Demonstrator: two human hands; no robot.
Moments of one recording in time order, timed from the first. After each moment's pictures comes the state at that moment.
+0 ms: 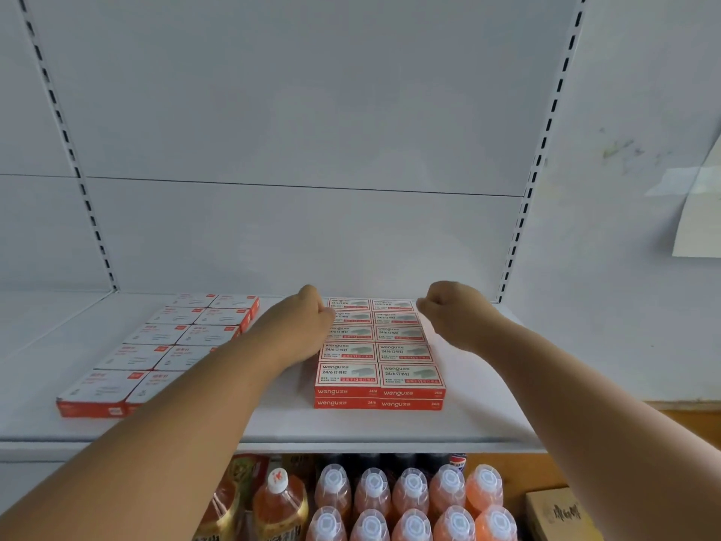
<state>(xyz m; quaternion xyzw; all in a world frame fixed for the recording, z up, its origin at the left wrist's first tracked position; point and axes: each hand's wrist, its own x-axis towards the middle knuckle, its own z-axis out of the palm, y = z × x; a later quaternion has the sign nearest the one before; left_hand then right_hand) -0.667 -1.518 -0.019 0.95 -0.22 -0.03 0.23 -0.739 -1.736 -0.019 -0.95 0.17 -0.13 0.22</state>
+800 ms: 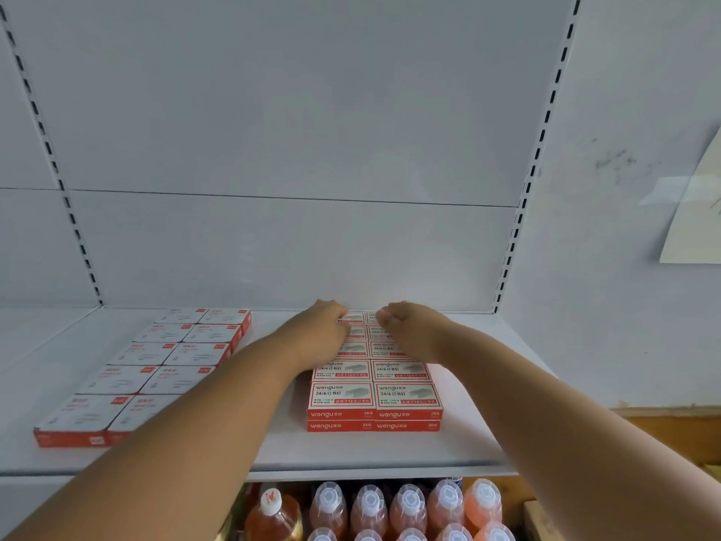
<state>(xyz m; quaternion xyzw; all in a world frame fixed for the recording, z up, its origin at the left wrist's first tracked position) -0.640 -1.550 -0.028 0.93 -0.29 -0.06 0.24 -0.713 -1.708 -0.016 -0.96 0.13 0.00 0.24</state>
